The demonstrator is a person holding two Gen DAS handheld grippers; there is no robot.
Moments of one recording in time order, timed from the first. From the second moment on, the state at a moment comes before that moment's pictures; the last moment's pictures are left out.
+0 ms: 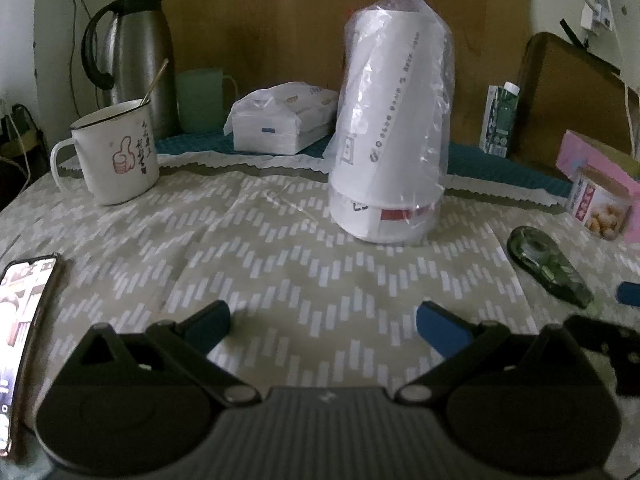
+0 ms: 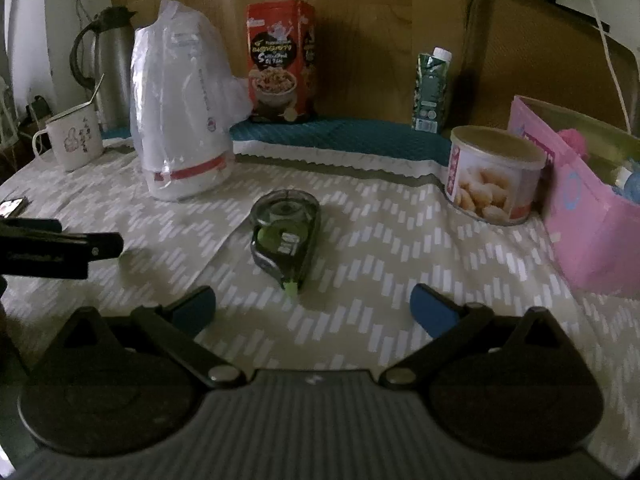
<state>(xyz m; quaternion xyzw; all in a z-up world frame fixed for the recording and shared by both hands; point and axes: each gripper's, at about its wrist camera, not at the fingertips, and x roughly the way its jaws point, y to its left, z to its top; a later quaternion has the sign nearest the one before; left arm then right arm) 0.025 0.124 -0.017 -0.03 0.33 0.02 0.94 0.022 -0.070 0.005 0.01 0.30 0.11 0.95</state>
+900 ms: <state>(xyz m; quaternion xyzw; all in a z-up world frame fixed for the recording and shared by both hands) 0.028 0.120 -0.019 -0.01 0.34 0.03 0.94 -0.023 -0.100 0.009 -0.01 0.29 0.15 0.94</state>
